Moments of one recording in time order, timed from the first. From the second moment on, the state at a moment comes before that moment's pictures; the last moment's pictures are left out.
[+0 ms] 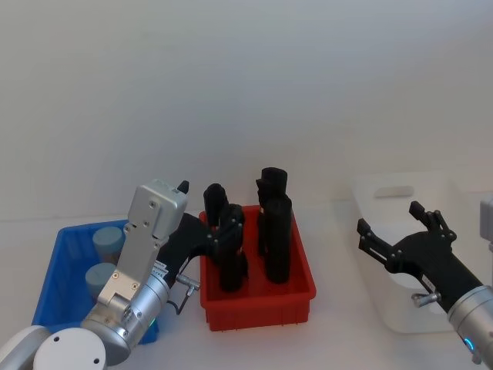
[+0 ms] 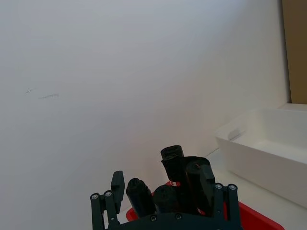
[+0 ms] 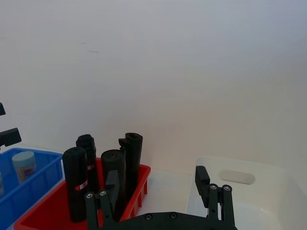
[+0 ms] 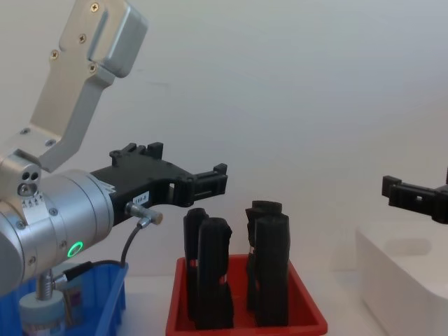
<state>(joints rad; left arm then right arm) -0.24 0.38 0.45 -1.63 -0.20 0.01 -0.01 -0.01 0.34 -0.23 -1.77 0.29 0.03 0.07</state>
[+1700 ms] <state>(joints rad) -0.24 0.45 0.35 -1.57 -0.35 0.24 -0.01 -0.01 0.34 -0.23 -1.77 0.29 0.03 0.07</state>
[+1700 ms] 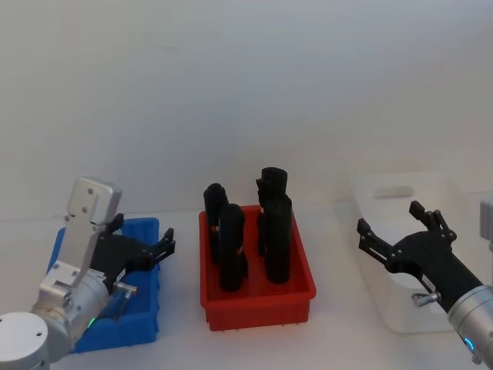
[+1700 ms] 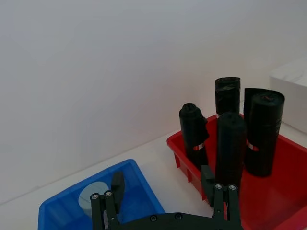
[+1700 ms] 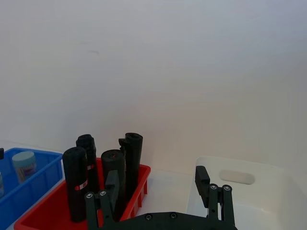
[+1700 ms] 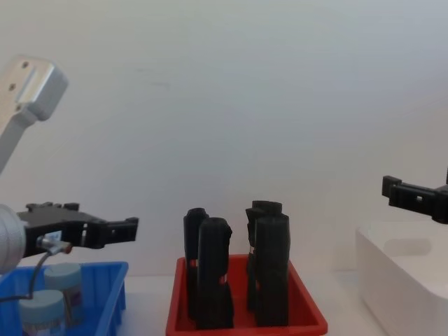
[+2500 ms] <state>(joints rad) -0.29 0.46 0.29 -1.42 -0.43 0.33 -0.05 -0.01 0.34 -0.23 -1.77 0.29 0.03 0.07</state>
